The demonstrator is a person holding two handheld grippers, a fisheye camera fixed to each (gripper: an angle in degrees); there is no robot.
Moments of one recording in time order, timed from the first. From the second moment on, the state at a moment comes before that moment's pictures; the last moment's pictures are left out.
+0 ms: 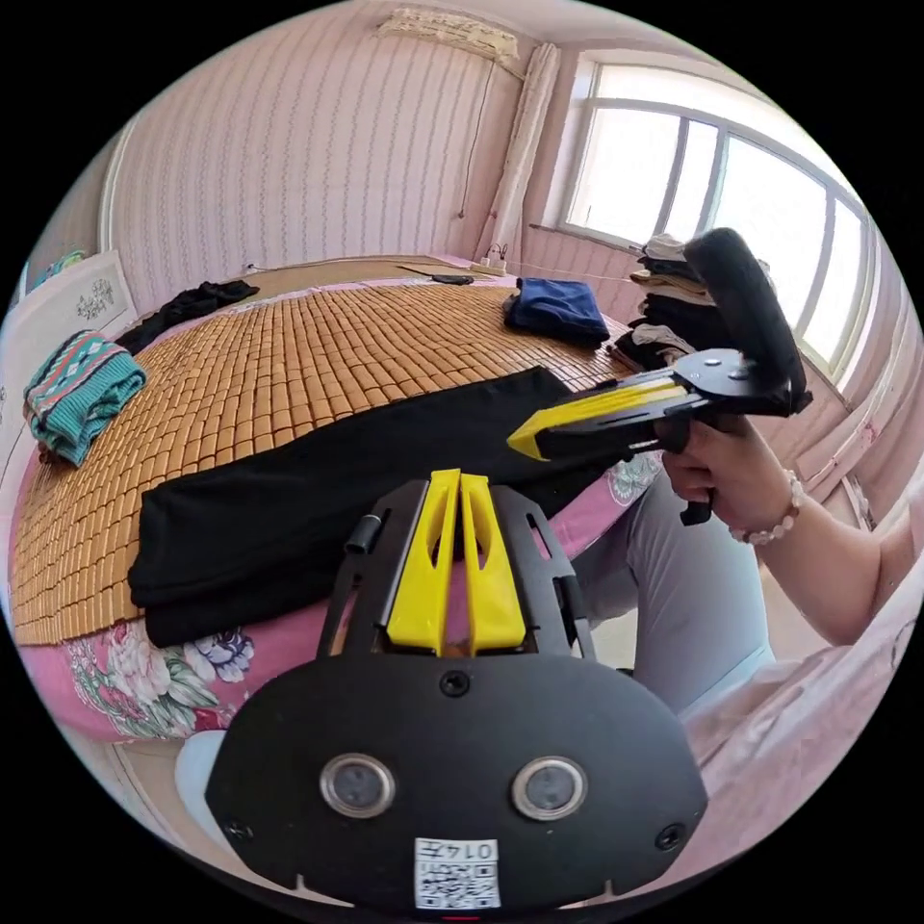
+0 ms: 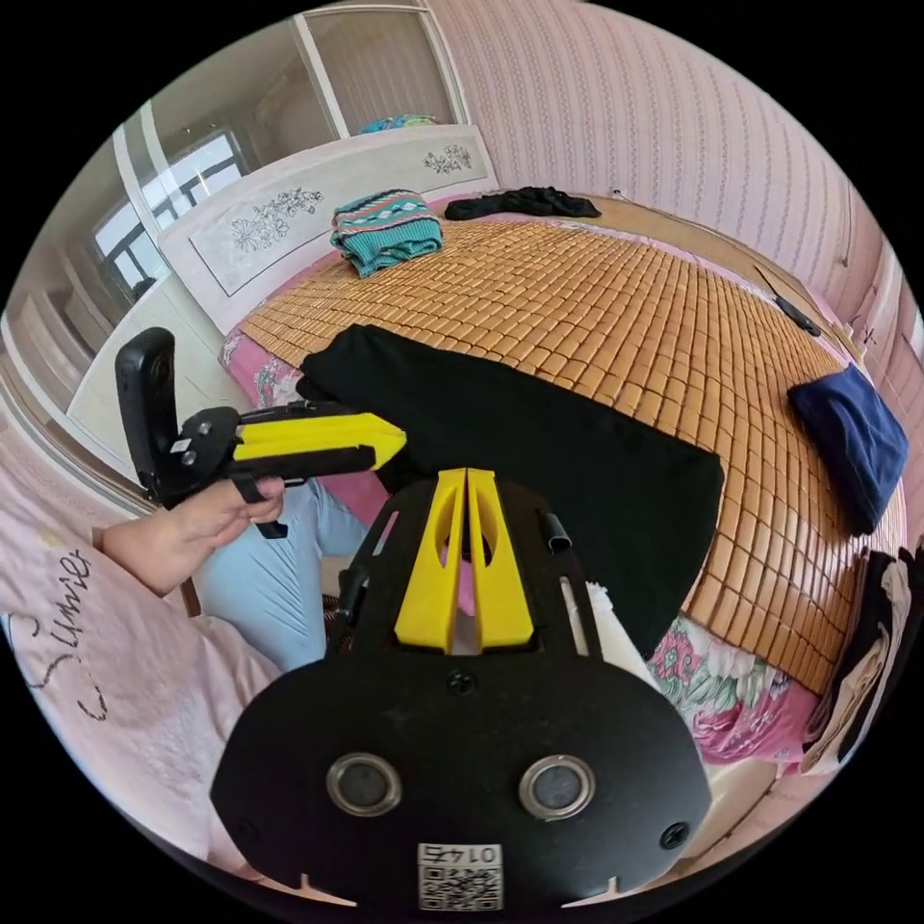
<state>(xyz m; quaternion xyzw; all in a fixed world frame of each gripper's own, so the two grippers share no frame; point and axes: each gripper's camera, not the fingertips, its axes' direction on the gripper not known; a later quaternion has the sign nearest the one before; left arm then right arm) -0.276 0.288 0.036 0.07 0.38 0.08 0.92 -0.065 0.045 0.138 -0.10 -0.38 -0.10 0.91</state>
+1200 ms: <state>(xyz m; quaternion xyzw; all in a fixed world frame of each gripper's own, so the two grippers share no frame) -0.172 0.354 0.086 0.07 0.34 0.14 0.93 -0.118 -0.082 0.196 -0.24 -0.34 -0.25 0.88</state>
